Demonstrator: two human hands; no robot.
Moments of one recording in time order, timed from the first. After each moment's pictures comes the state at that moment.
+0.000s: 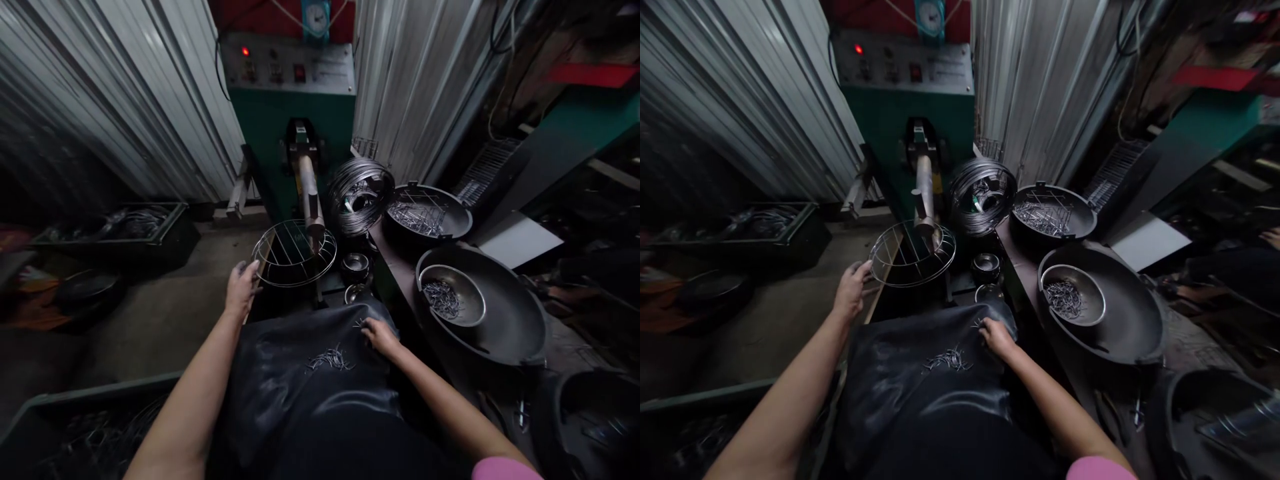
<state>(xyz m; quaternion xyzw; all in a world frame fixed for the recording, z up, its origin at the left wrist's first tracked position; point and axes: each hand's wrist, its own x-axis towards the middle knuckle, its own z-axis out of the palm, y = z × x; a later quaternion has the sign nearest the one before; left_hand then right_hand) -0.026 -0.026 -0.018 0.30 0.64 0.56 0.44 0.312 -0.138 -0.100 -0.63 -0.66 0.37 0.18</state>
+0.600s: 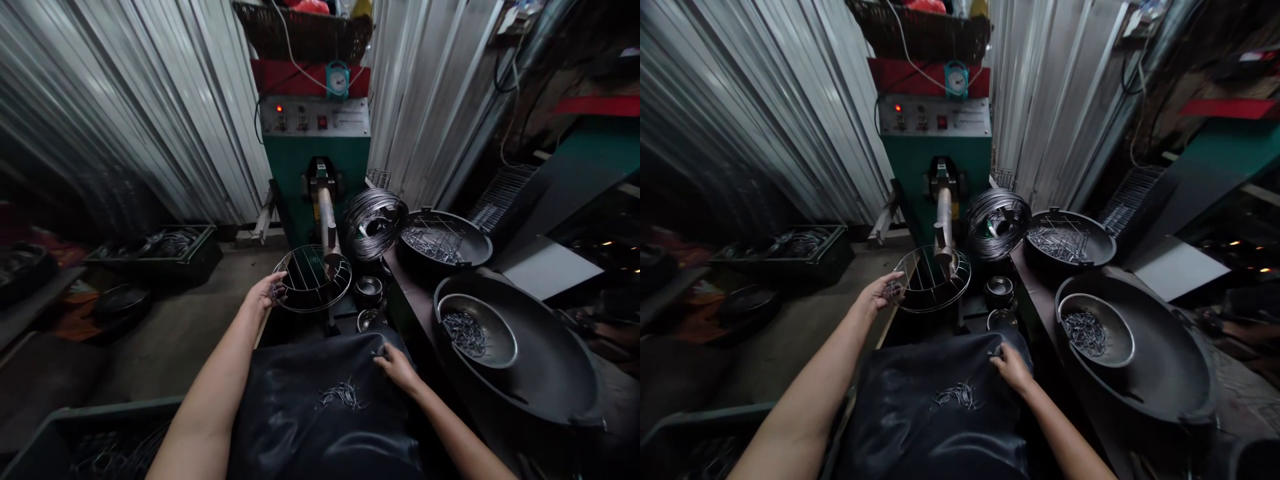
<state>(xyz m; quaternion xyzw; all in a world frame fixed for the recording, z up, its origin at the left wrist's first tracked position) -0.027 0.032 0.009 0.16 0.63 0.45 0.61 0.314 -0.123 -0.118 -0.67 -0.62 0.34 0.21</state>
